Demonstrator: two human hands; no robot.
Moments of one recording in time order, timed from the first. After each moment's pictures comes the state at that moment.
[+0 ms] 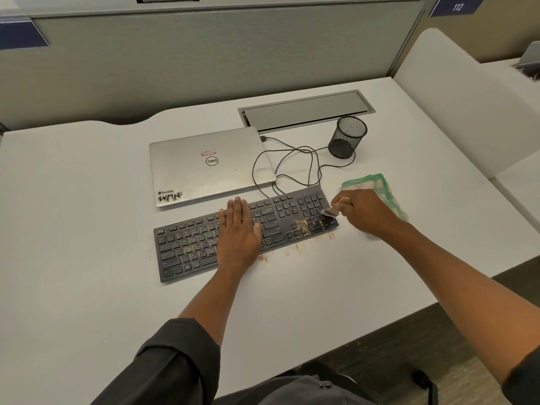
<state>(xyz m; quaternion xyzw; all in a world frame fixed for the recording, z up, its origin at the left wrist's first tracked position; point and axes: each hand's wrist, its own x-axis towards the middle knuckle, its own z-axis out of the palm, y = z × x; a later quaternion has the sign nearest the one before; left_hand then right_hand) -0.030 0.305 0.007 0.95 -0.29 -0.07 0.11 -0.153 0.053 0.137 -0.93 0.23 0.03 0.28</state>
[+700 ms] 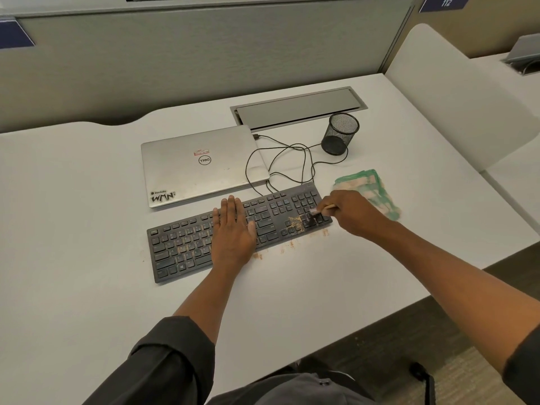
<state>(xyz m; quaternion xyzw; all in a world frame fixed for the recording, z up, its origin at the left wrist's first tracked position) -0.030 0.305 0.005 0.95 -0.29 -0.06 0.11 -0.158 0.062 0.128 -0.95 0.18 0.06 0.26</state>
